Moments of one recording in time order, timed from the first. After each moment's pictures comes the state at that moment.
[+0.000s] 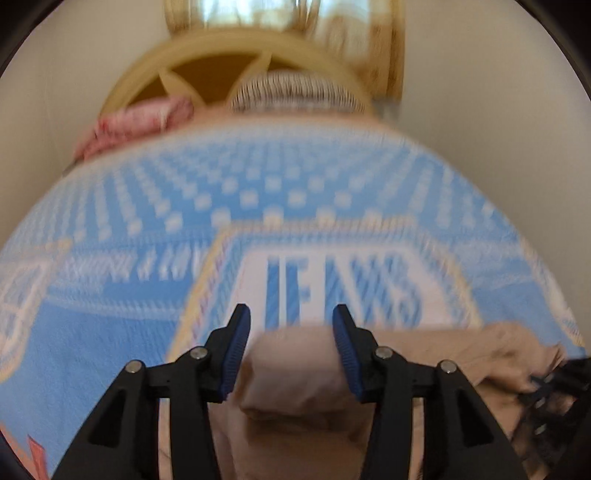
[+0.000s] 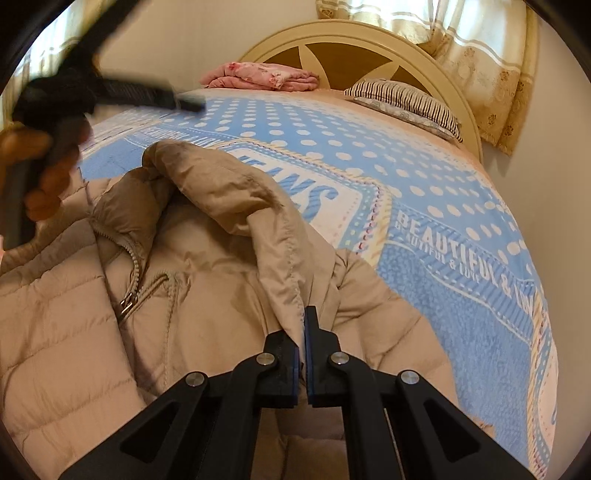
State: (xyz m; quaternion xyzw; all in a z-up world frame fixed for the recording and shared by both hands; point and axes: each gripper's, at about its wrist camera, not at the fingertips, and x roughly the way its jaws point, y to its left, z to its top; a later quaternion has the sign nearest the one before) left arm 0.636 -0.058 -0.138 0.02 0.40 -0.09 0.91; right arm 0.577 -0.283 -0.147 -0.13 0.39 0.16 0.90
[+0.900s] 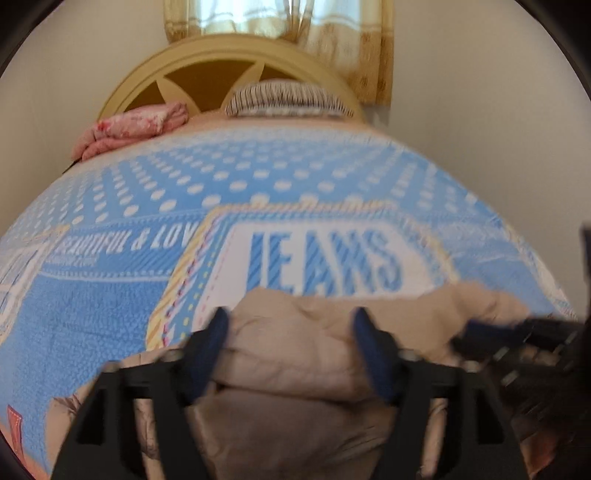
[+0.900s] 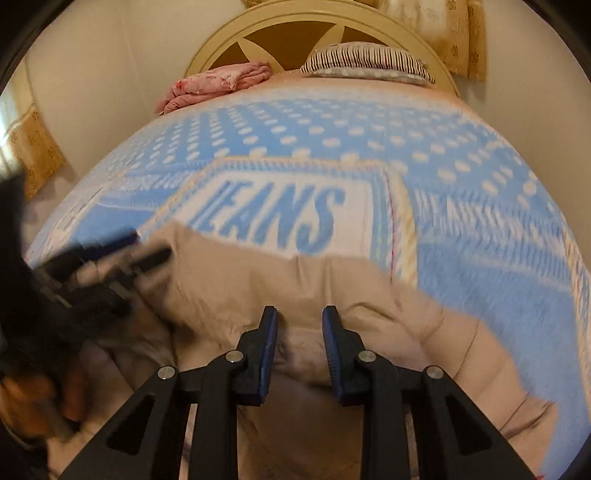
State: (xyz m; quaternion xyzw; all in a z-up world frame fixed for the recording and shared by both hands) left arm 0.587 -0.065 -0.141 0.02 0.35 -0.10 0.93; right arm 0.621 -0.252 -0.151 0.03 0.44 0.11 0.89
